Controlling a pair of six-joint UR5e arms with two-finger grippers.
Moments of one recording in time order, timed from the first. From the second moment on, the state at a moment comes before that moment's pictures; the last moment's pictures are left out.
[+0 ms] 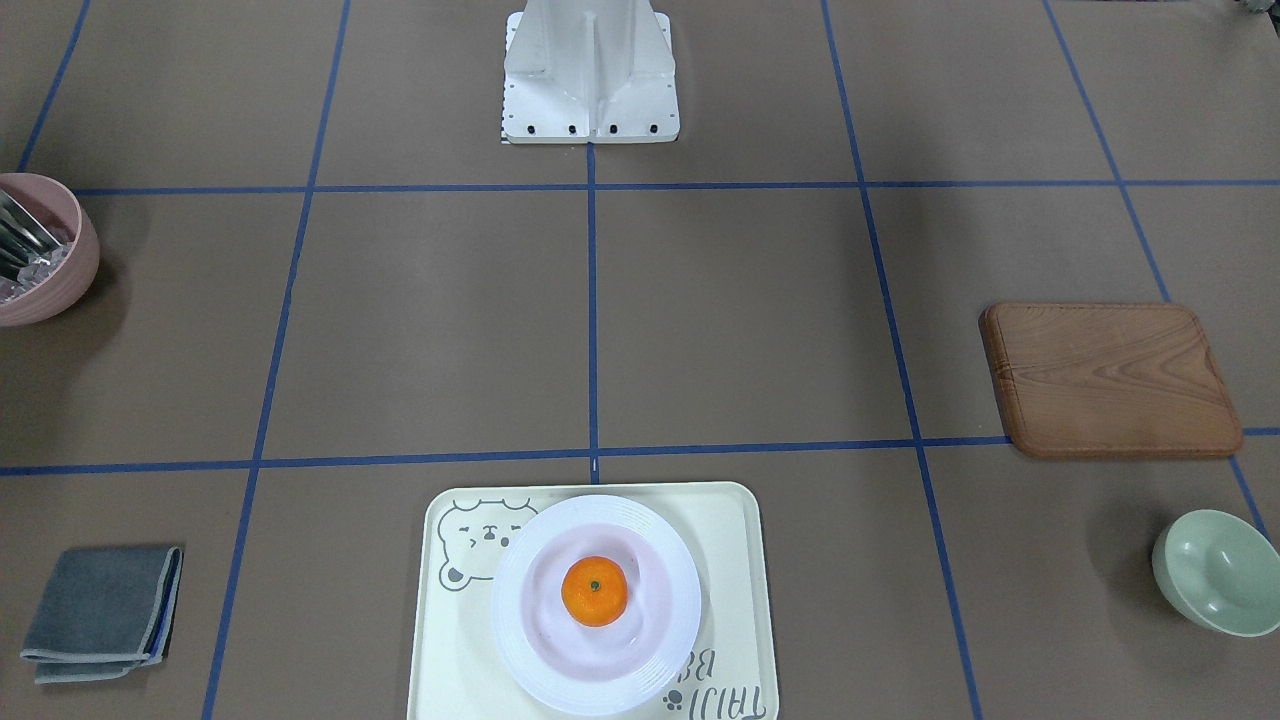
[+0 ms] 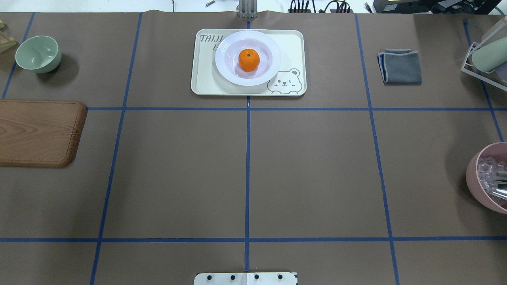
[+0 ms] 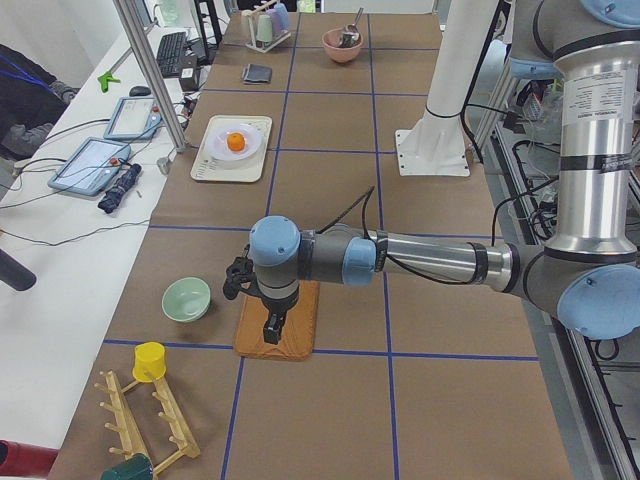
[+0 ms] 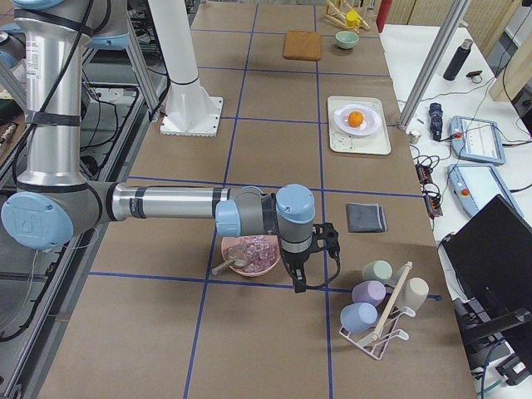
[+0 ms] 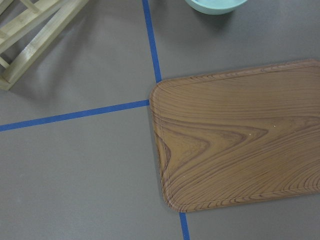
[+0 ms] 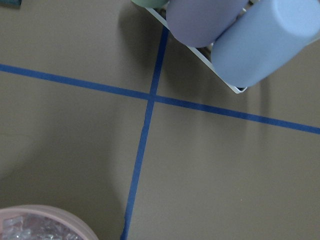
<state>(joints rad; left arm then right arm) -1.58 -1.51 -1.74 -1.55 -2.37 0.14 1.57 -1.69 1.70 -1.48 2.26 -0.10</state>
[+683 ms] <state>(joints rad) -1.59 -1.49 -1.75 -1.54 -2.37 0.14 1.58 -1.70 1.70 -1.47 2.29 -0.11</state>
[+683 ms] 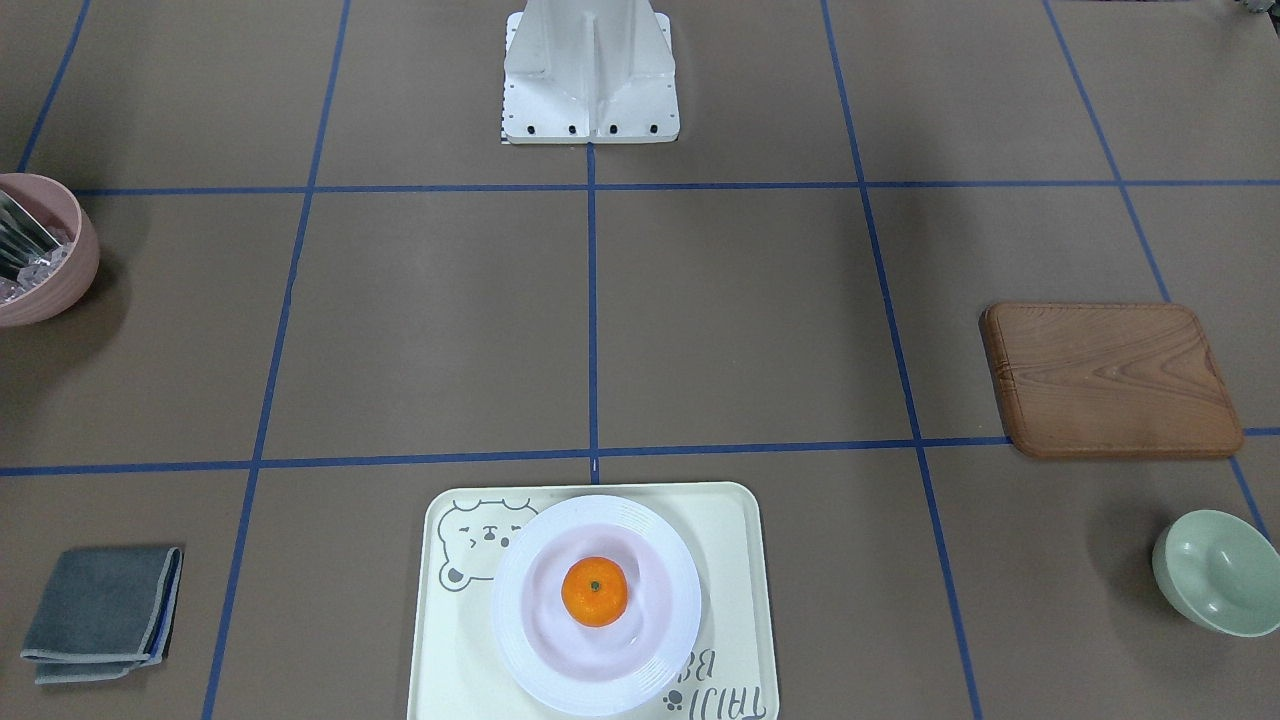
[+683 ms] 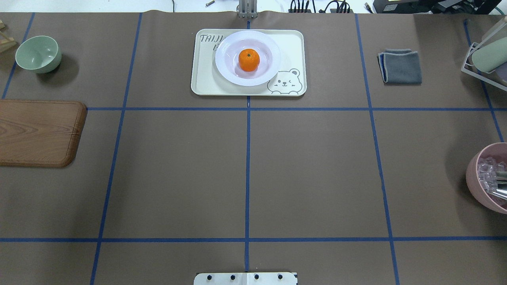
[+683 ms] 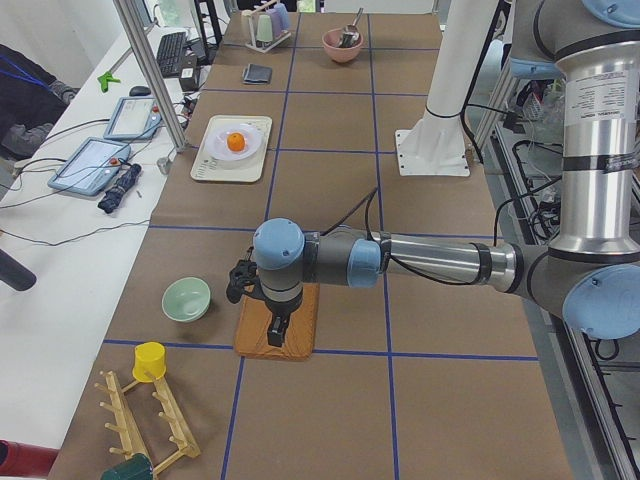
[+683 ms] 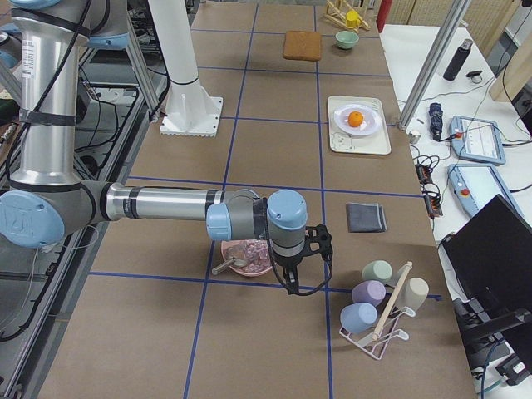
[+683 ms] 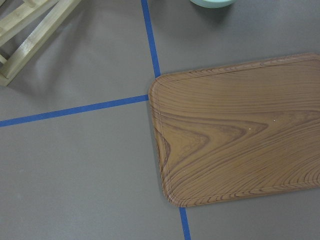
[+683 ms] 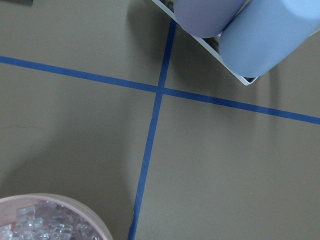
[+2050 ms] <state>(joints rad) -1.60 -1.46 -1.74 -1.55 -2.37 0.14 1.61 -1.73 1.67 -1.47 2.26 -0.12</state>
